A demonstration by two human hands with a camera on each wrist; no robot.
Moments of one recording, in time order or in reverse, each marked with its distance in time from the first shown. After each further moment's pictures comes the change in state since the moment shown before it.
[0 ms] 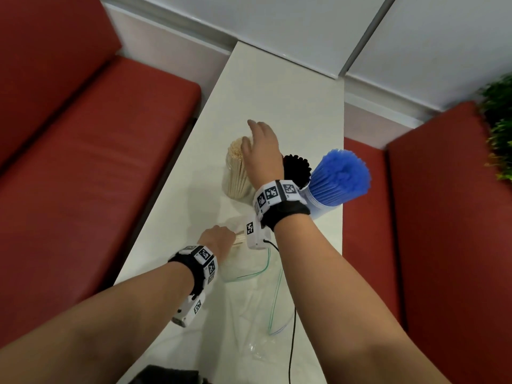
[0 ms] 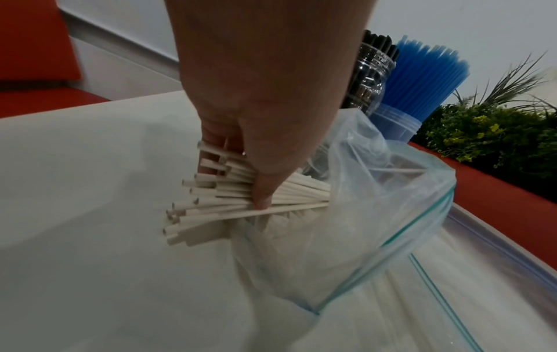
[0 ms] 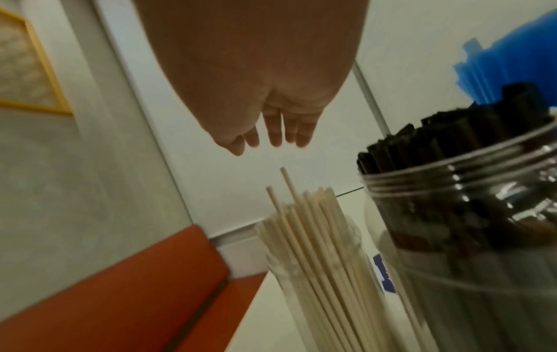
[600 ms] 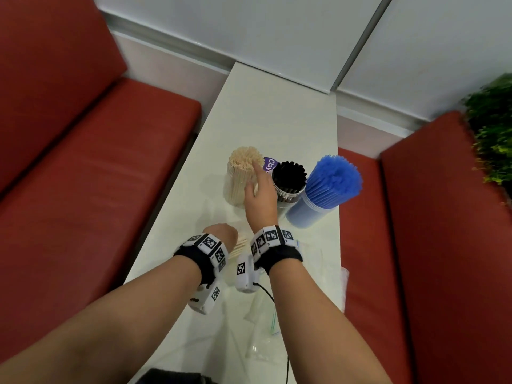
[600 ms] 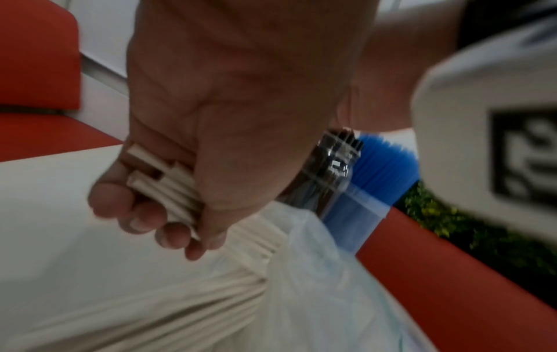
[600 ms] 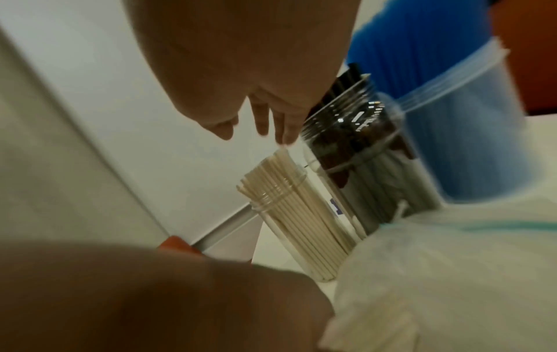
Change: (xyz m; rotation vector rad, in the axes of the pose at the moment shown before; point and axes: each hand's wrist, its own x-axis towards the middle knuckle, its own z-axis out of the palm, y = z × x) left_hand -0.019 -0.002 -0.037 -0.006 -0.073 -0.070; right_hand -0.085 0.014 0.023 0.375 0.076 0.134
